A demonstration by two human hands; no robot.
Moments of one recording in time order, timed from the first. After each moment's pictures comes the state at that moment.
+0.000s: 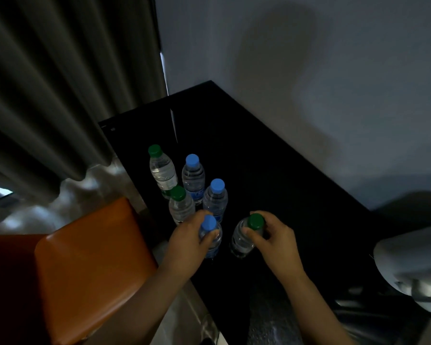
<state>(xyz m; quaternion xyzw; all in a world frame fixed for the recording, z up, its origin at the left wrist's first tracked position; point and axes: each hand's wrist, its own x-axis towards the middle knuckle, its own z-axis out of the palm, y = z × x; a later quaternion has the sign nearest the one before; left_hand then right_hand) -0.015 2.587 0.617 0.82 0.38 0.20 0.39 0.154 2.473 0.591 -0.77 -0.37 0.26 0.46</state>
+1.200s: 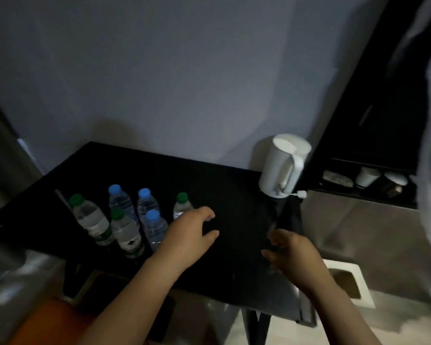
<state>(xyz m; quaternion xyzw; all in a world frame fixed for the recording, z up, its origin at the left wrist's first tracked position) -0.056 2.500 0.718 0.95 0.05 0.07 0.30 -0.009 2.267 0.689 -0.95 -0.14 0.05 0.25</state>
